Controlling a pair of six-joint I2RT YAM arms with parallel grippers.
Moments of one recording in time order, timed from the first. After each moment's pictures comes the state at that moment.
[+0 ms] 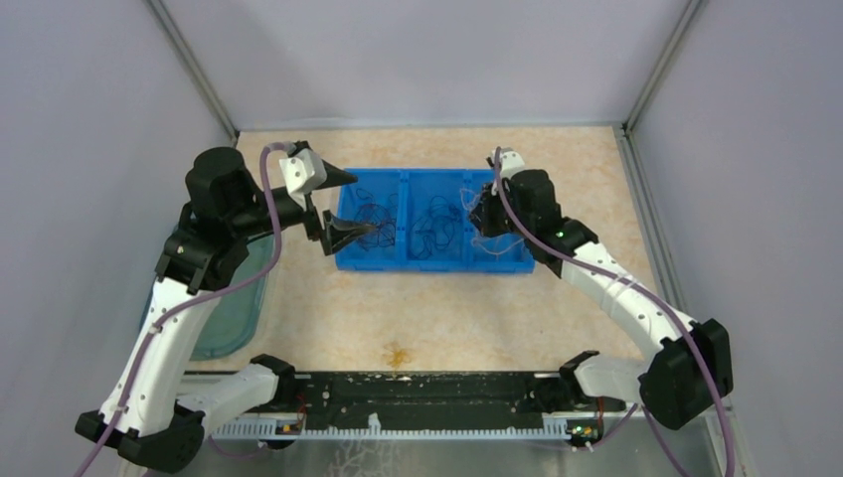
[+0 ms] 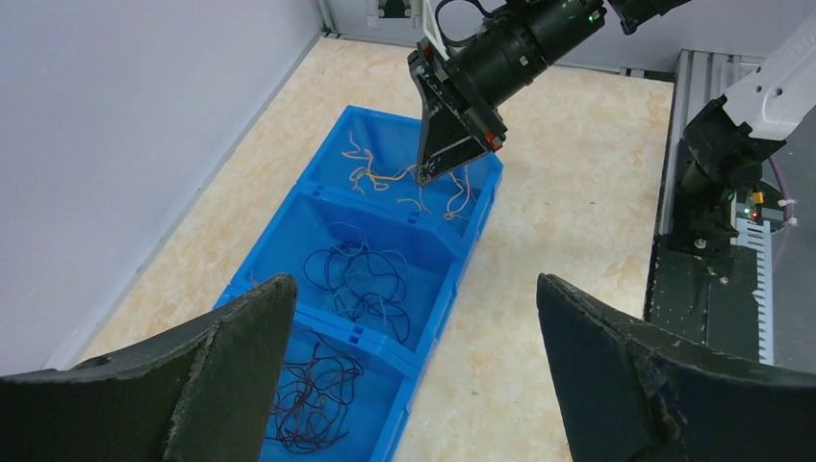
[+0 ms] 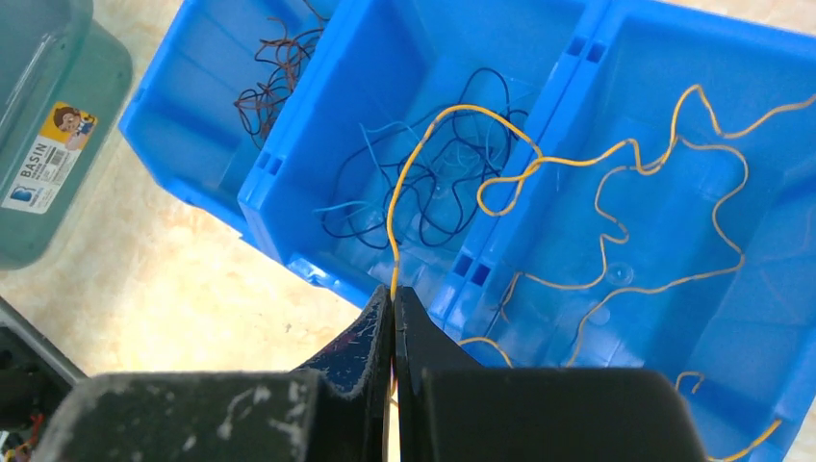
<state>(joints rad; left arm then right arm) -0.40 1.00 1.37 -0.55 0.77 0.28 0.51 1.20 0.97 -0.24 -0.12 0.25</state>
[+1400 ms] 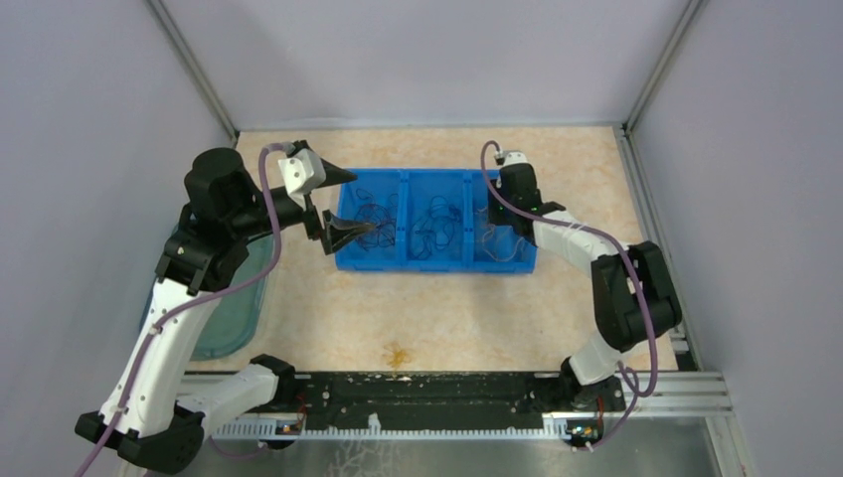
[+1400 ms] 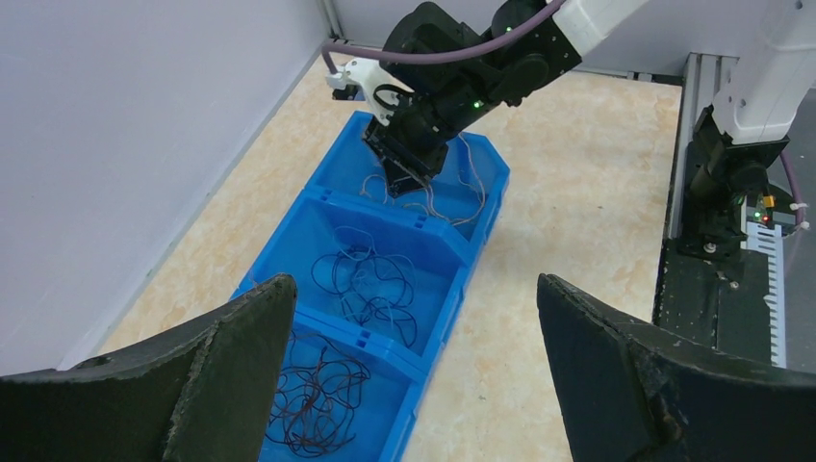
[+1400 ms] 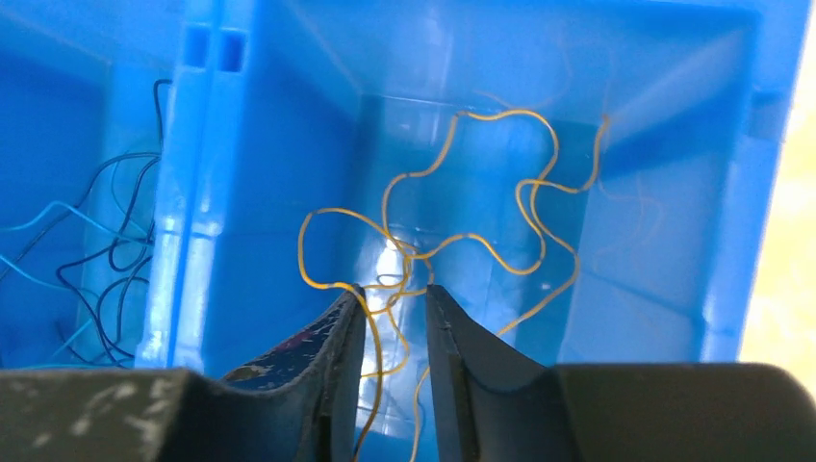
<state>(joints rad) -0.40 1.00 1.36 -0.52 0.76 0.28 0.36 1.59 0.99 -0.09 0.08 0.24</state>
